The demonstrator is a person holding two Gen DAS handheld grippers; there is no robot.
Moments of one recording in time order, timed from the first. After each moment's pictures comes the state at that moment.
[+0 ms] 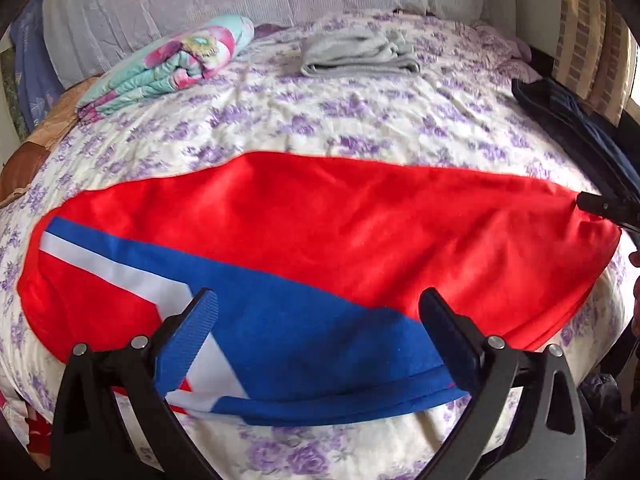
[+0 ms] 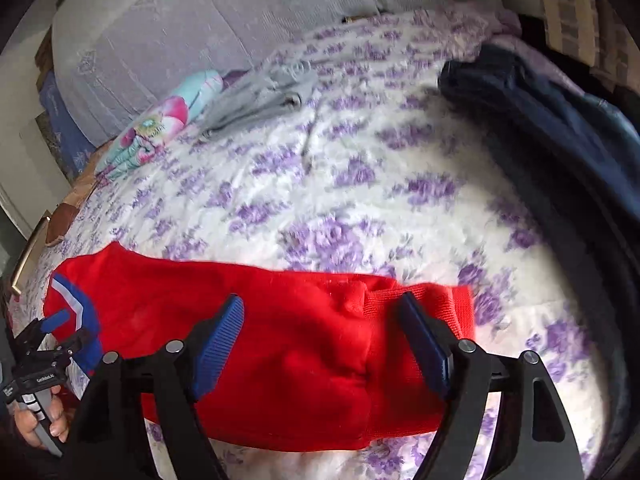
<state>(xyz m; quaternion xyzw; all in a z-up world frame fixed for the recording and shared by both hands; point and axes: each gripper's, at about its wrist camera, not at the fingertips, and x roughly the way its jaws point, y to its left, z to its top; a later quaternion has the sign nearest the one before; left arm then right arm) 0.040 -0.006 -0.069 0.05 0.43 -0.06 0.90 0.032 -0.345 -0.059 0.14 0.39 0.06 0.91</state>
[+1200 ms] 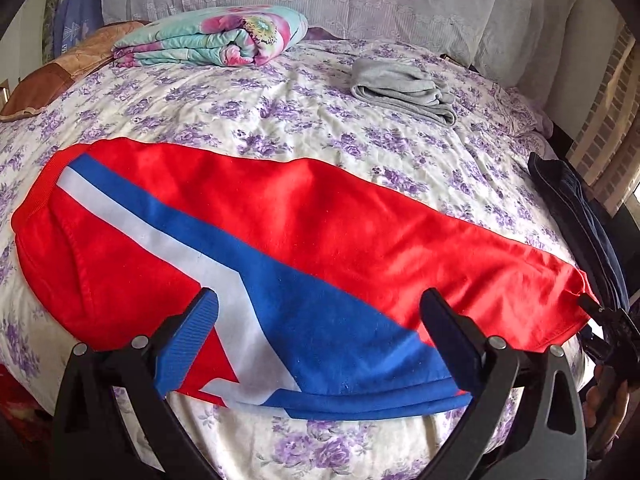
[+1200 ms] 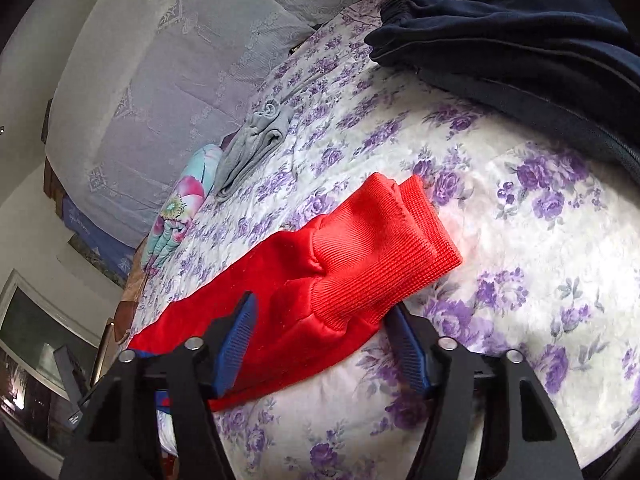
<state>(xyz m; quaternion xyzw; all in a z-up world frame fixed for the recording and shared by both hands) 0.030 0.051 -0.050 -0.09 0.40 -0.05 0.91 -0.036 -0.375 -0.090 0.35 0.32 0.06 0.88</state>
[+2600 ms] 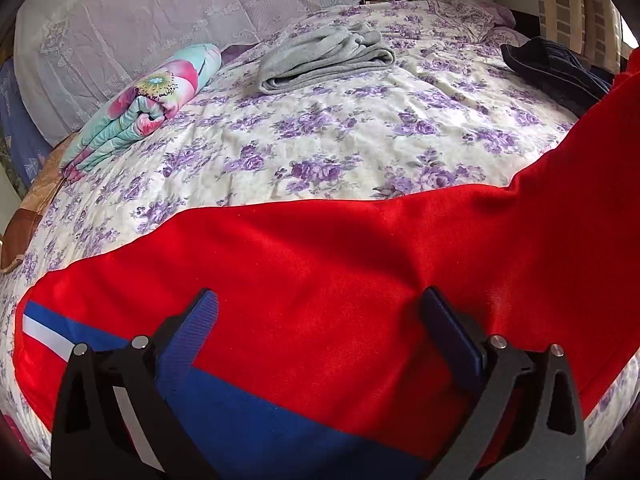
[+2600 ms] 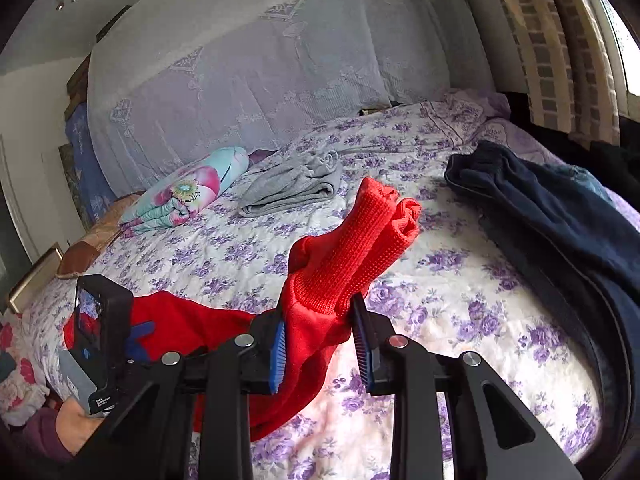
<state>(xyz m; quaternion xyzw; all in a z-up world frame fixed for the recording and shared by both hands) 0.083 -0.061 -0.080 0.14 0.39 -0.06 0.91 -0.045 -0.287 0.009 0.11 0.24 0.03 0.96</state>
